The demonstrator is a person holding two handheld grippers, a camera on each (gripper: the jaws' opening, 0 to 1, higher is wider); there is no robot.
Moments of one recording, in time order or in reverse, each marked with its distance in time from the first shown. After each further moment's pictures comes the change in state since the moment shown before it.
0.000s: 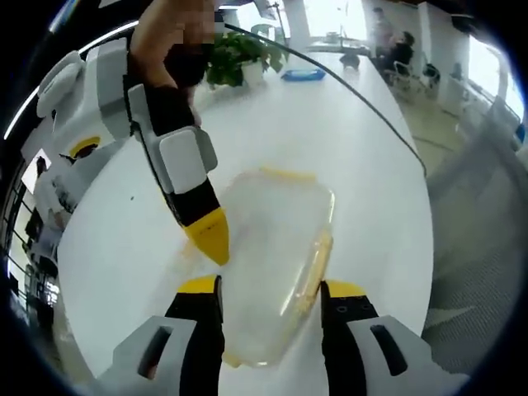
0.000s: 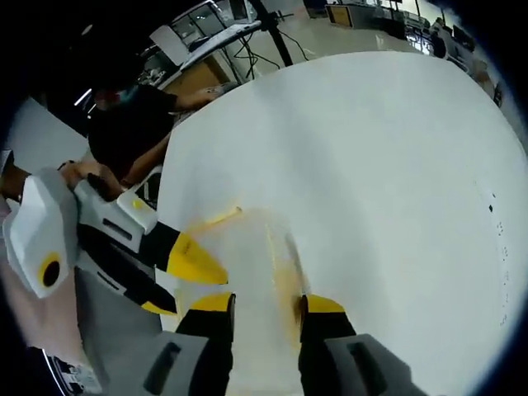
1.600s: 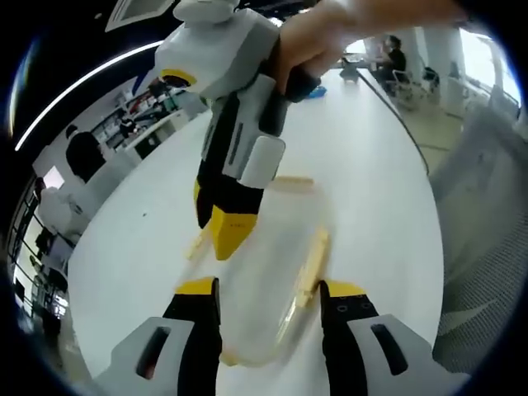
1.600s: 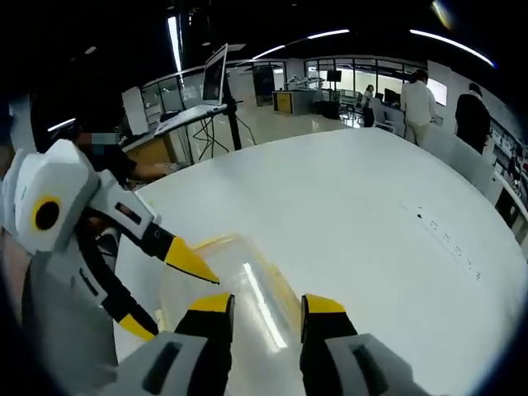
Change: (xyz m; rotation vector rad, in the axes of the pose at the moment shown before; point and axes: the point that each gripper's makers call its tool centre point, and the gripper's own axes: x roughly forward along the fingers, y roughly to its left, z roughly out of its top) left arm -0.004 -0.002 -0.002 0.043 -0.134 0.065; right arm -0.014 0.003 0.001 0.022 -0.501 -0.348
